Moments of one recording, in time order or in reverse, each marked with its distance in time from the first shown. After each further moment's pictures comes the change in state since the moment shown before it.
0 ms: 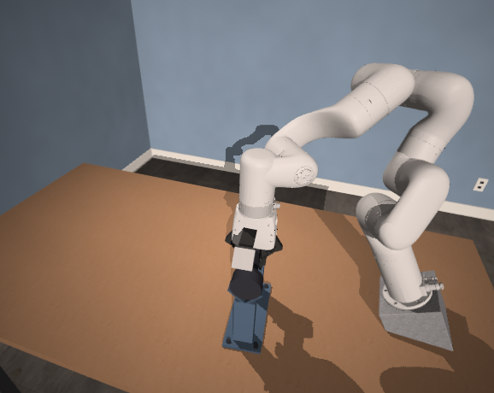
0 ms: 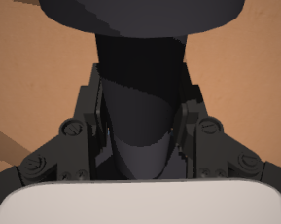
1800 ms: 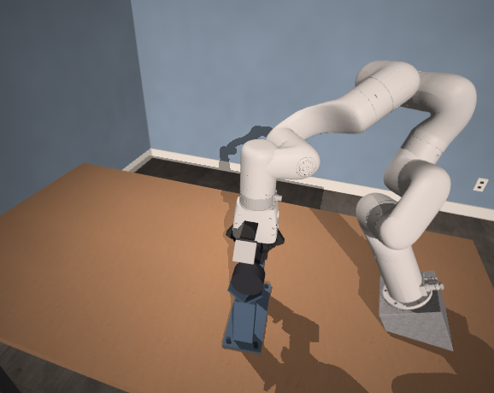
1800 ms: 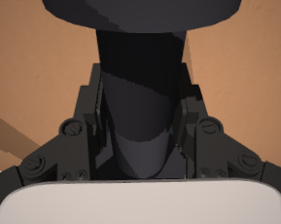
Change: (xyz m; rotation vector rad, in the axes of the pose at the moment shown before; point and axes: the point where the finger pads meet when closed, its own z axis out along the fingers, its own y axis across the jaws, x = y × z) arm 0.000 -0.002 -0.020 0.006 -0.002 -0.002
